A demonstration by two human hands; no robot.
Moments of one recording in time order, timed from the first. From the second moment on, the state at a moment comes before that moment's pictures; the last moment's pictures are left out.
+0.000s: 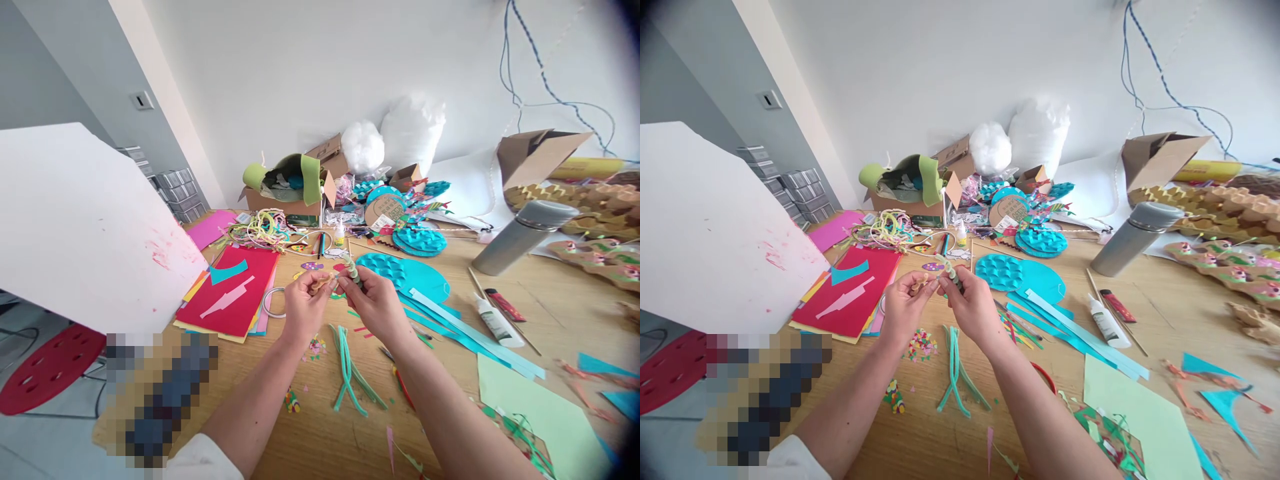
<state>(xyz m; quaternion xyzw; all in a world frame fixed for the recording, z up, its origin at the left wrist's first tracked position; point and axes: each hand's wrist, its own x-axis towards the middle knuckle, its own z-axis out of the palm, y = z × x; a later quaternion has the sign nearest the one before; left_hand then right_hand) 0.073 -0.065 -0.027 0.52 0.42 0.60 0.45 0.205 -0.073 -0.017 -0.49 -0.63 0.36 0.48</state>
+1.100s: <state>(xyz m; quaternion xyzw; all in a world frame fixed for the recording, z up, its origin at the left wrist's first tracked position) 0.080 -0.063 -0.028 0.19 0.26 0.48 0.82 0.214 -0.068 -0.015 -0.56 -0.59 0.26 0.51</state>
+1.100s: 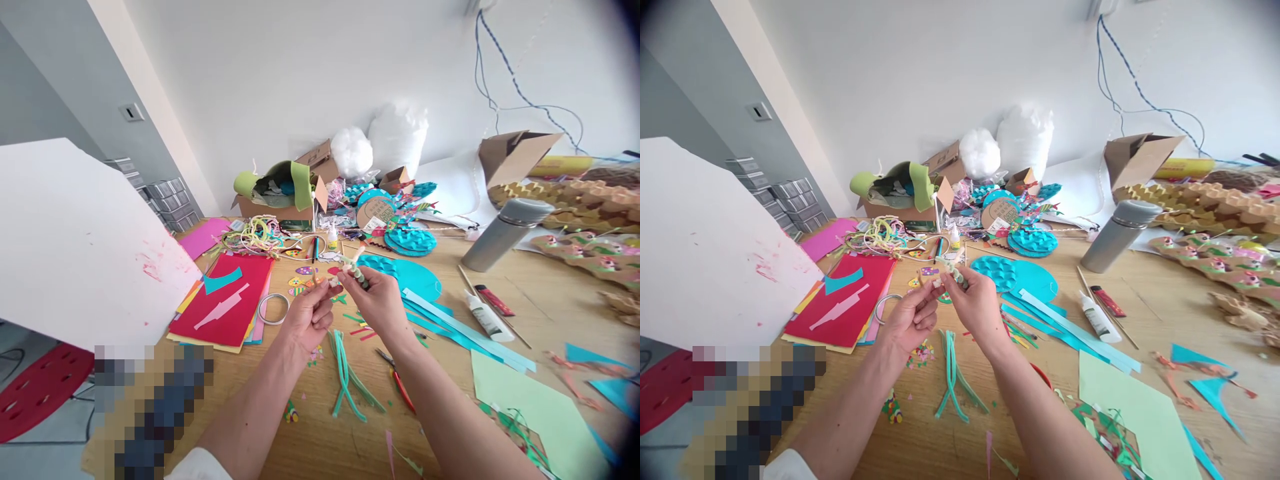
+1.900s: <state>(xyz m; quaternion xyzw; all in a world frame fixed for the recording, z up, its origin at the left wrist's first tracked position) 0.081 -0.063 -0.032 0.27 0.27 0.48 0.79 0.217 -0.069 -0.009 -0.52 -0.52 0.43 0.53</state>
